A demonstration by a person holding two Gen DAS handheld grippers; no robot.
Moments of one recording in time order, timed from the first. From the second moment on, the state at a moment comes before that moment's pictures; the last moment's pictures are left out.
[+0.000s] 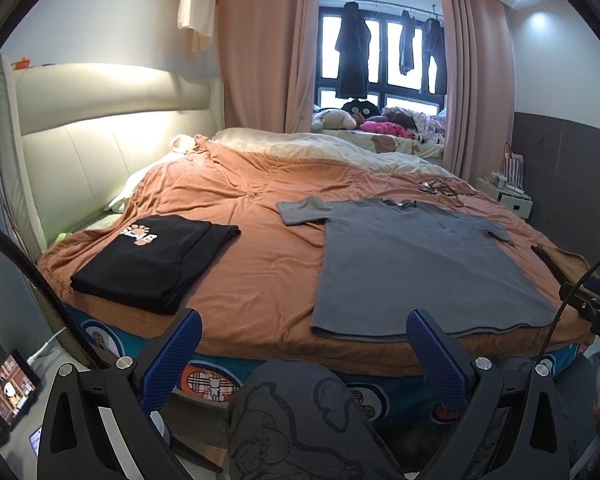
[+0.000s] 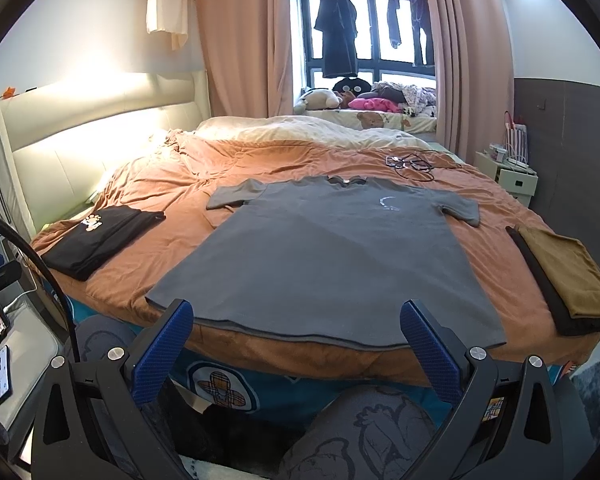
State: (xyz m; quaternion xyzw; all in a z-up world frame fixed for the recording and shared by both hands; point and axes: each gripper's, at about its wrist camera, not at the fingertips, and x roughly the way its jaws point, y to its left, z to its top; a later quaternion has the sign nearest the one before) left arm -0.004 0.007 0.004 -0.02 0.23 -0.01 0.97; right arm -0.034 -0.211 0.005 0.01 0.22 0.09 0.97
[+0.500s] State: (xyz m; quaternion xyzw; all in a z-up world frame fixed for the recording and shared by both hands) left arm -0.012 0.003 0.003 -0.02 0.23 -0.03 0.97; right arm -0.042 -0.214 0.007 0.01 0.23 0.08 0.97
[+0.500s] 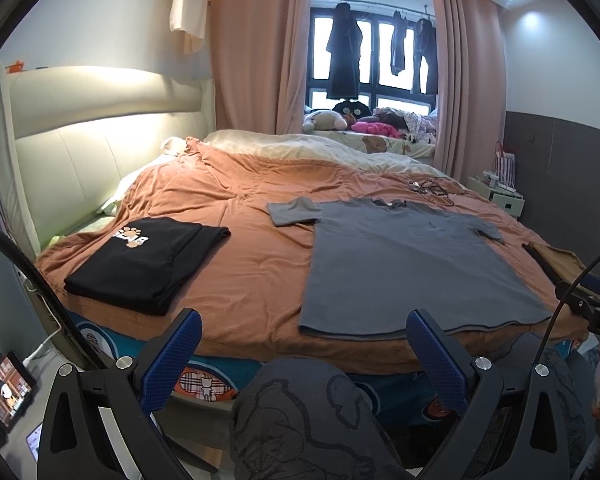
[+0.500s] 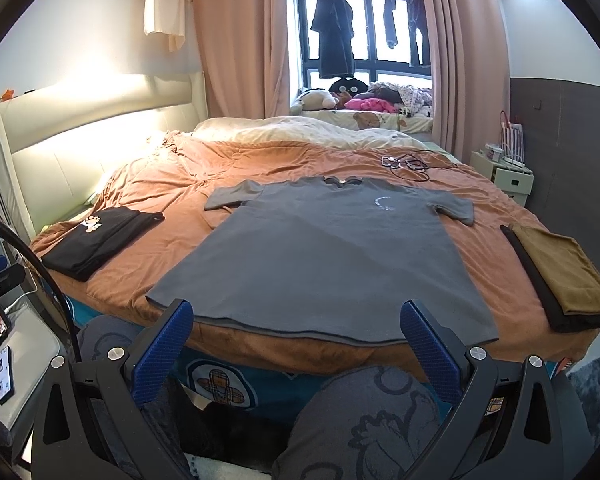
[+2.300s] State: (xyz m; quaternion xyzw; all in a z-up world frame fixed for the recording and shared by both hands) left arm 0.065 -0.005 0.015 -0.02 0.24 -0.05 0.97; right arm 0.035 -0.213 0.010 0.03 0.24 0.09 0.97
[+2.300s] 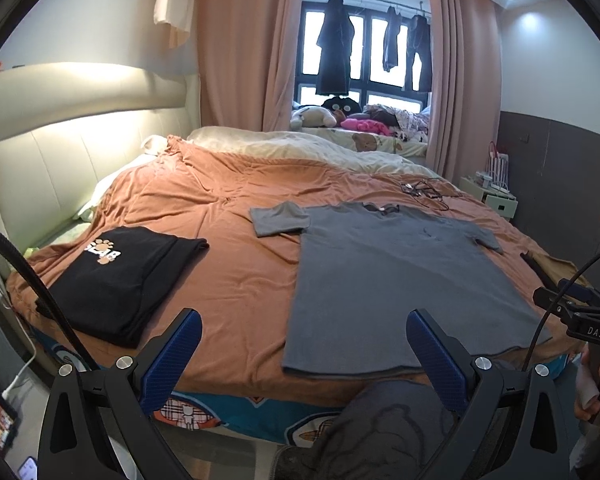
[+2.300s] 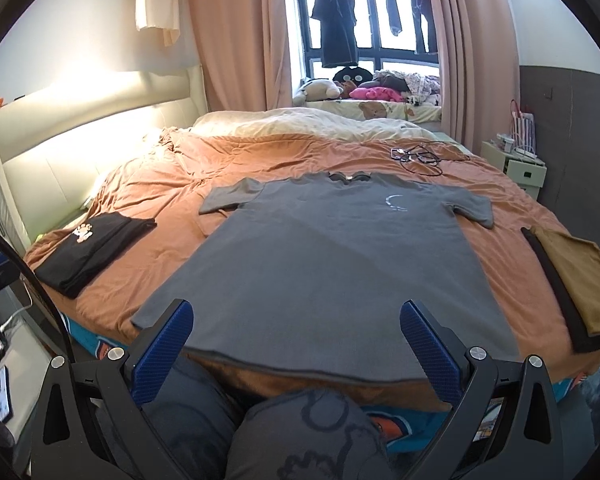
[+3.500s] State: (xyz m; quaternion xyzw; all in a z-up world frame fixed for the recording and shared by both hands) left arm 0.307 0.004 0.015 -0.04 0.33 -0.05 0.94; right arm 0.247 -0.217 0.031 0.06 0.29 0.11 0.95
